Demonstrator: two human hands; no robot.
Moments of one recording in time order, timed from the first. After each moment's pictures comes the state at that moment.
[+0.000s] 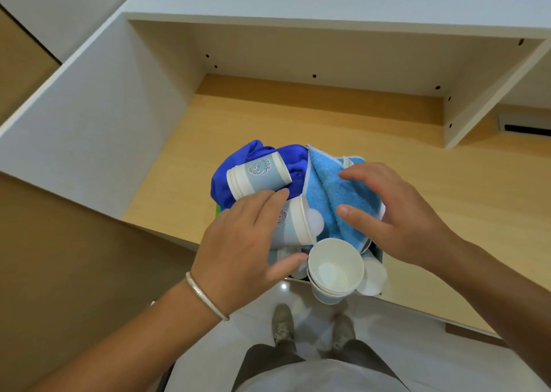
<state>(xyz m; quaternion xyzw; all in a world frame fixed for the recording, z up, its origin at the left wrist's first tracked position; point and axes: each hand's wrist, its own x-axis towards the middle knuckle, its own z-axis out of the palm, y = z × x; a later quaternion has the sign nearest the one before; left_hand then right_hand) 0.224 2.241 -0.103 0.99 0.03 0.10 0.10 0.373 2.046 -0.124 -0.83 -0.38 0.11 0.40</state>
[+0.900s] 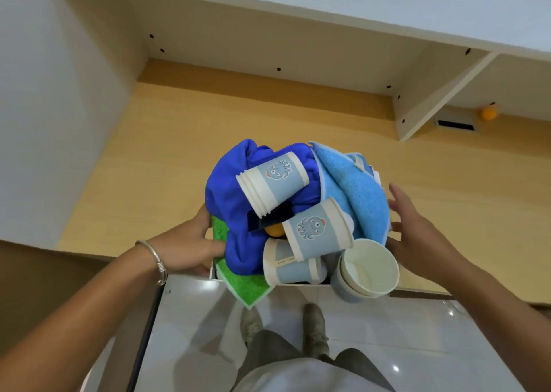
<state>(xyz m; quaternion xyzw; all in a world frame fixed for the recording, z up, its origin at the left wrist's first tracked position) 0.241 2.388 -0.185 0.77 0.16 -0.29 0.55 0.342 2.028 -0.171 -0.92 -0.08 0.22 0.30</state>
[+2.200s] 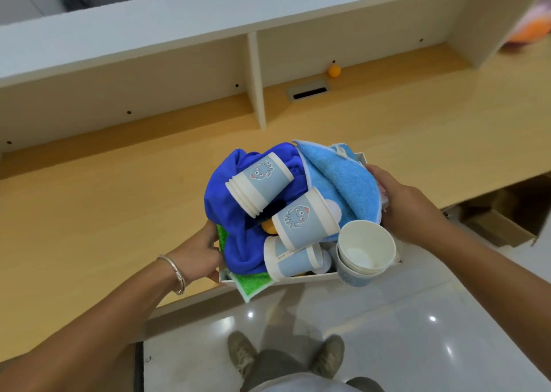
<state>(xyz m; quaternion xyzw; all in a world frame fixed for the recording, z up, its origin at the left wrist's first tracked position) 0.312 2.113 -0.188 0.78 0.07 -0.34 0.52 0.324 1.746 -0.179 -0.96 0.04 0.10 0.27</state>
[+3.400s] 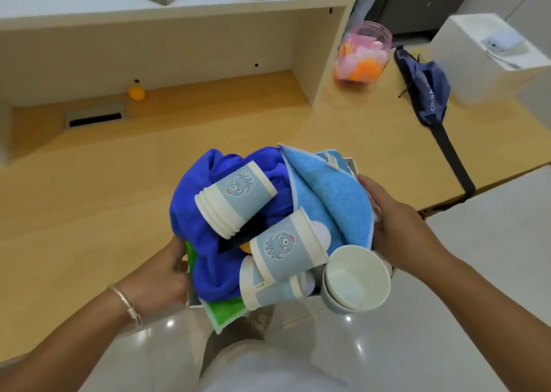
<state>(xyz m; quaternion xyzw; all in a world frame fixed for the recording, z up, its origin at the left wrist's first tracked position) 0.415 1.579 -0.194 0.76 0.03 -0.33 0.56 0.416 1.207 -0.159 -0.96 0.05 0.09 0.27</state>
